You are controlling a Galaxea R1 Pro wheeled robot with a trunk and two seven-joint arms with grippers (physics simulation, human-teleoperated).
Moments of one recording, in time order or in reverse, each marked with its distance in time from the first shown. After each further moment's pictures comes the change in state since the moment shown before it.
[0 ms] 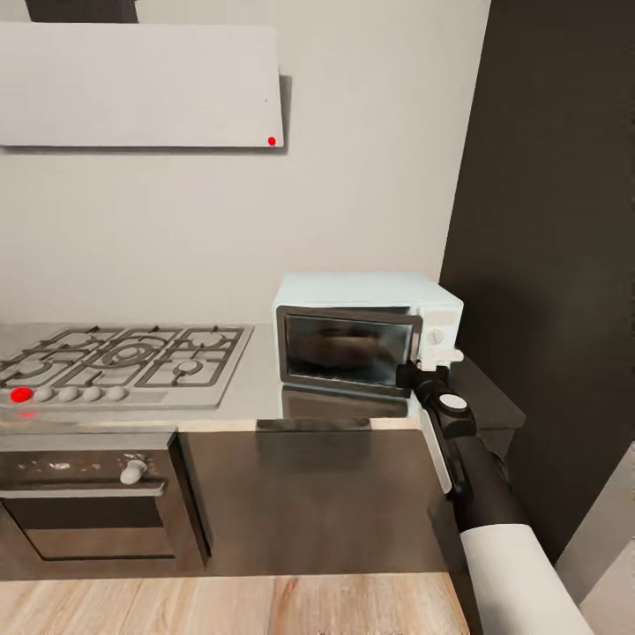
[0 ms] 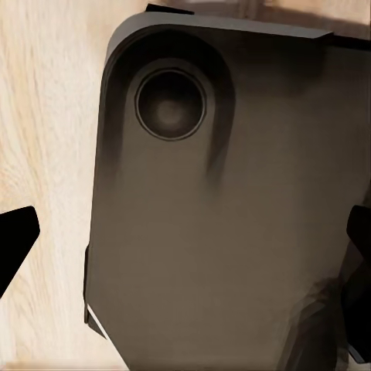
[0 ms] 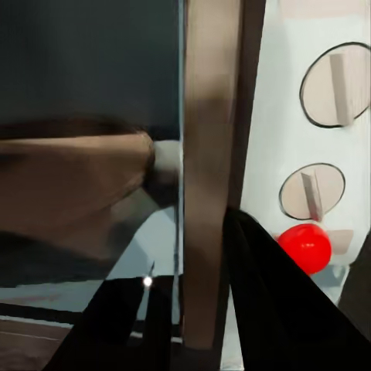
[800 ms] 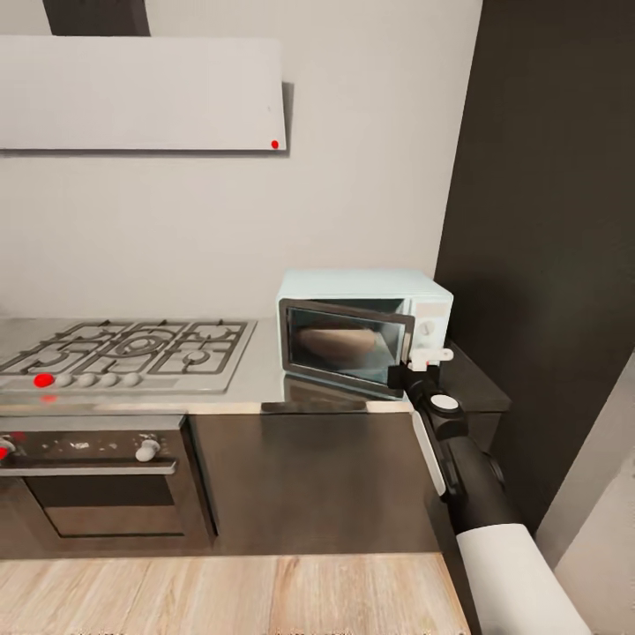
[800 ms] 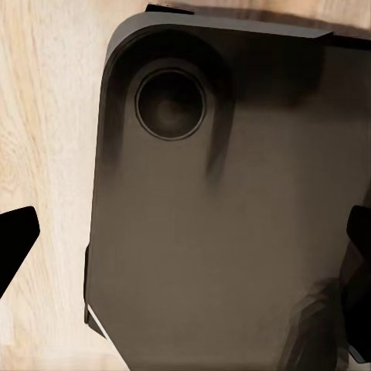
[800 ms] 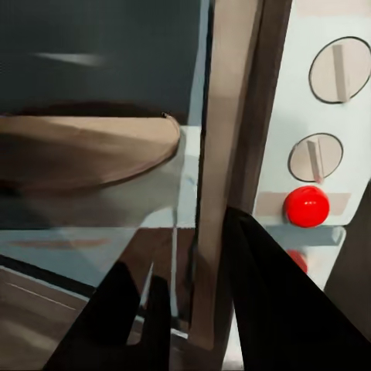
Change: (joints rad) left arm 0.000 0.000 0.000 0.000 -0.001 0.000 0.000; right arm 0.000 0.001 0.052 0.005 -0.002 -0.001 0.002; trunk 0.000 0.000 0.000
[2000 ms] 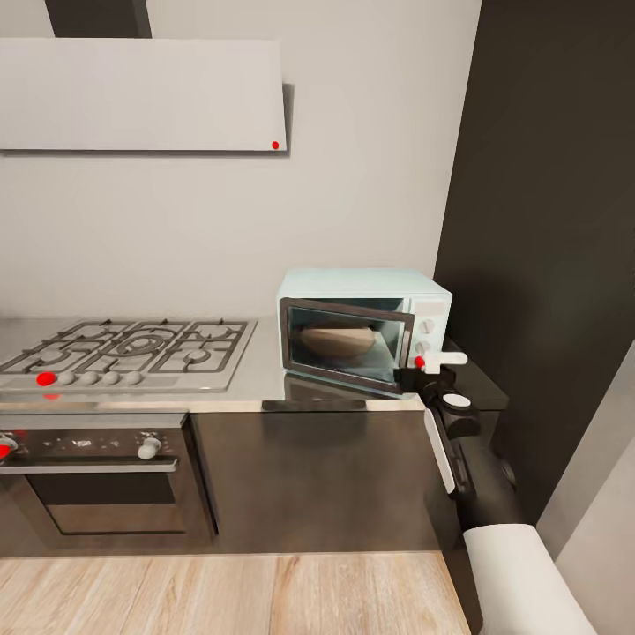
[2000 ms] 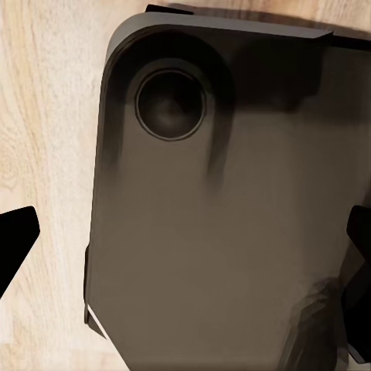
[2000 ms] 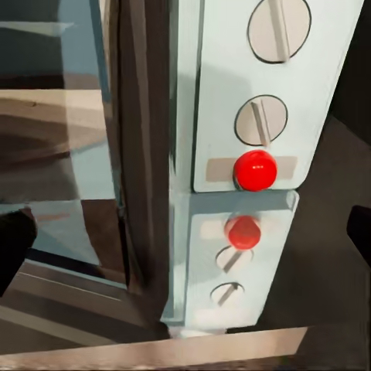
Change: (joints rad) left arm 0.000 0.000 0.000 0.000 0.001 0.000 0.000; right arm -0.001 -0.008 -0.070 -0.010 0.032 0.073 0.004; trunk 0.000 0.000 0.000
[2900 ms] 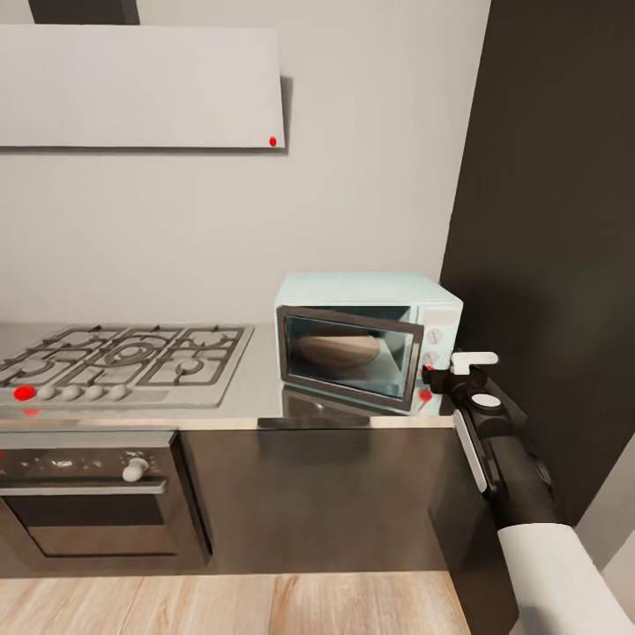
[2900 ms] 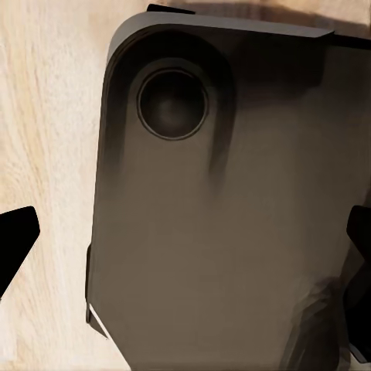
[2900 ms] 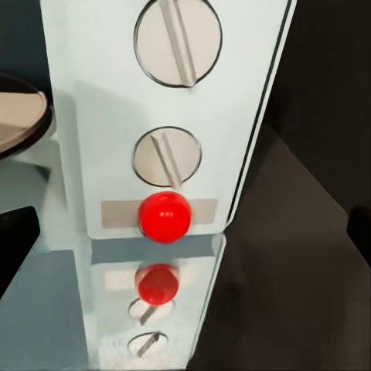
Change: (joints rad) left arm 0.000 0.002 0.000 0.000 -0.002 0.001 0.000; right arm -0.001 -0.130 -0.003 0.004 -0.016 0.010 -0.002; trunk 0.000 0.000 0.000
